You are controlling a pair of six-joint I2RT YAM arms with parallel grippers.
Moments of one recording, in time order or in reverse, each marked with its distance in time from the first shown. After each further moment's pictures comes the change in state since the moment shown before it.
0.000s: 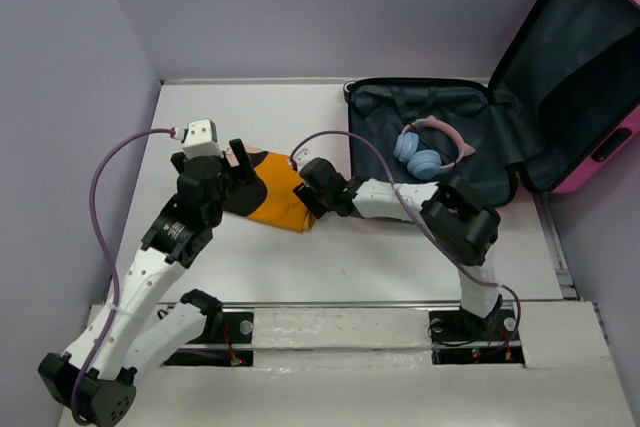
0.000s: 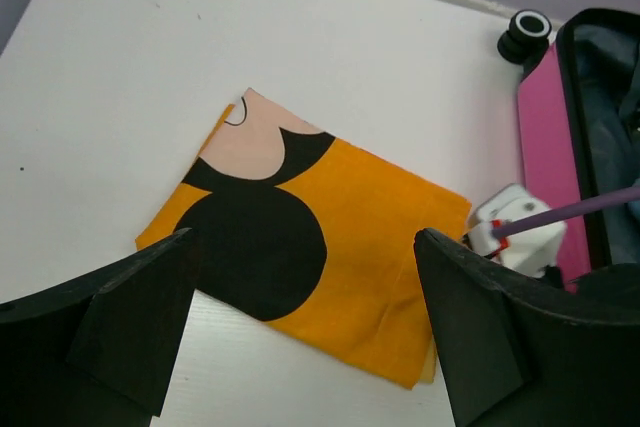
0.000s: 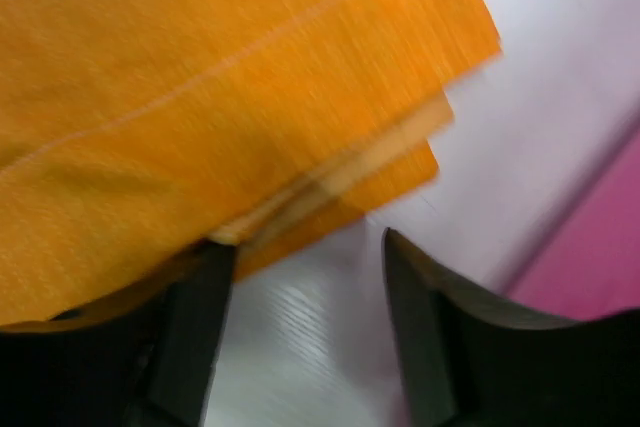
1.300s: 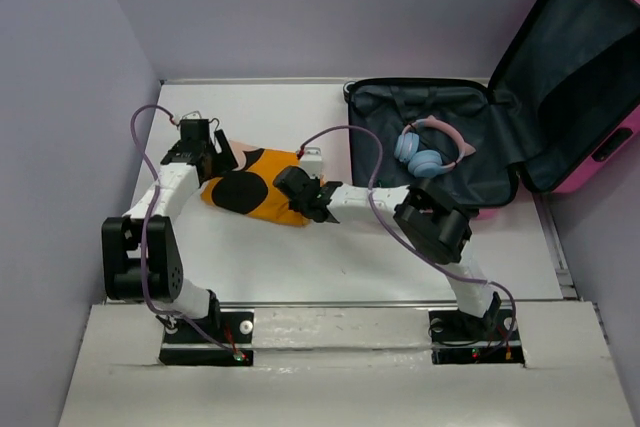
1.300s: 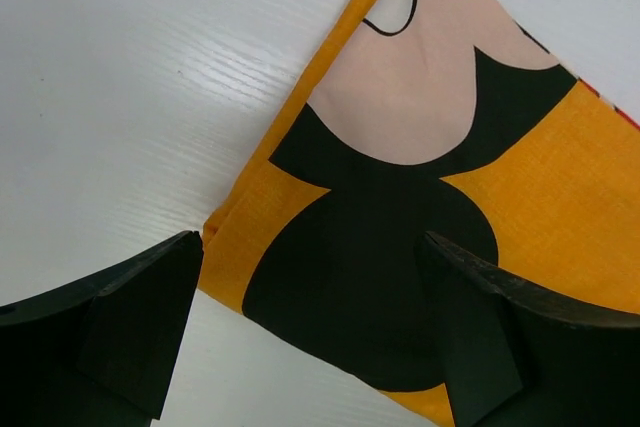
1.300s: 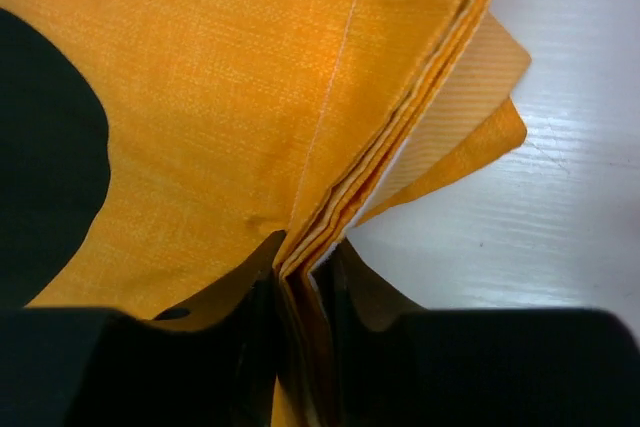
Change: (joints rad) left arm 0.454 0.718 0.150 0.002 0.322 -0.015; right arm 0.055 0.123 0.145 -0.036 0.267 0.795
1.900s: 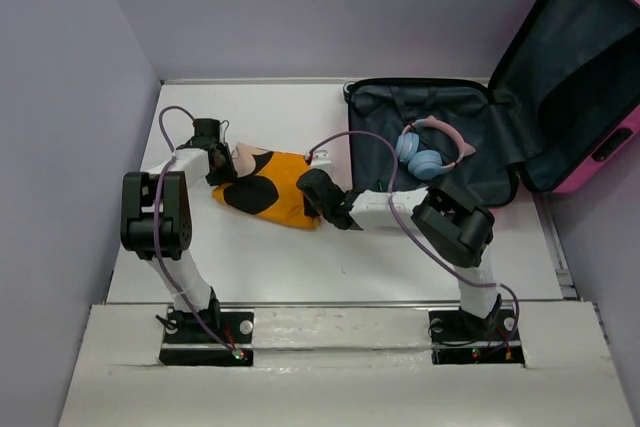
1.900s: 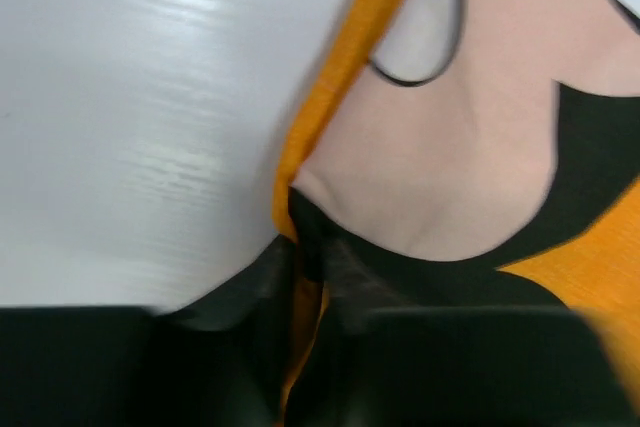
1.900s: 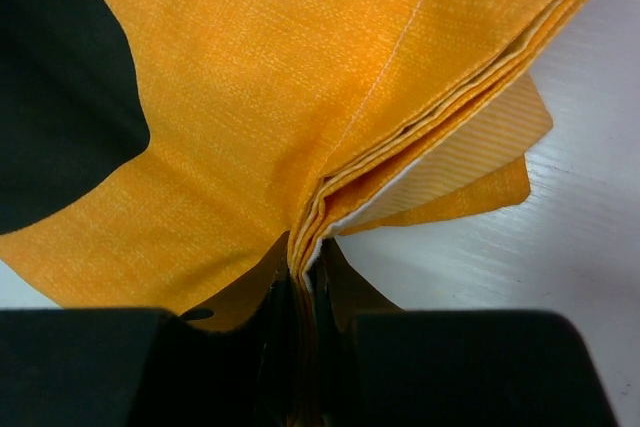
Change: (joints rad) left arm 0.001 0.319 0.096 0.016 0.132 0.093; right arm -0.049 -0.143 -0.280 0.262 -0.164 -0.224
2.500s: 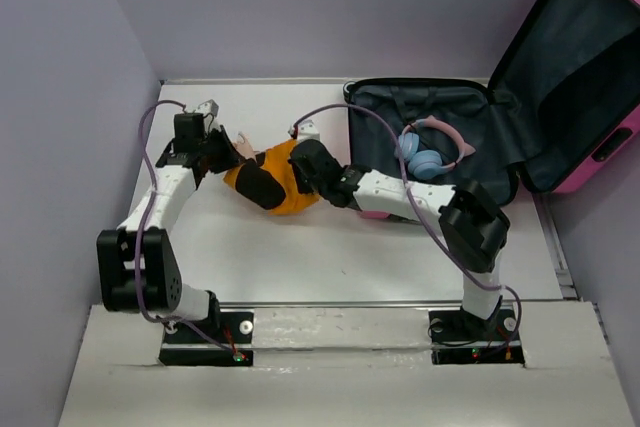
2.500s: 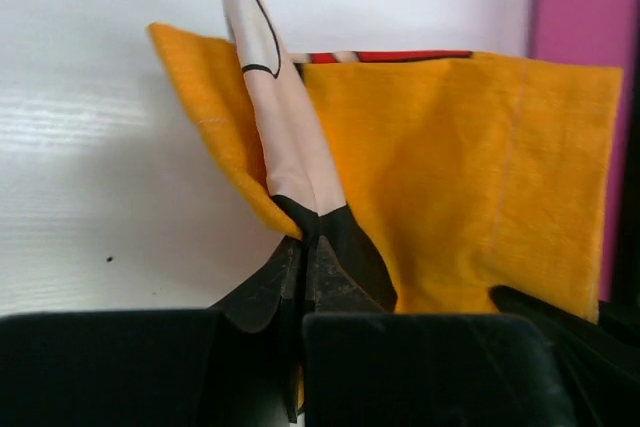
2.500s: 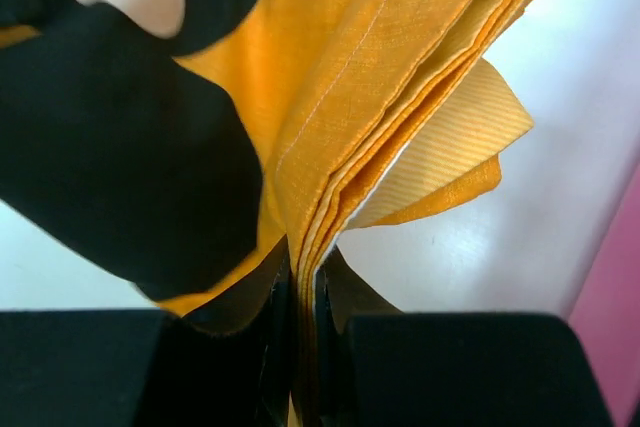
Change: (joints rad) left arm 0.000 -0.327 -0.082 0.036 0.317 -0.084; right arm -0.008 -0.091 0.193 -0.203 -0.026 -0.205
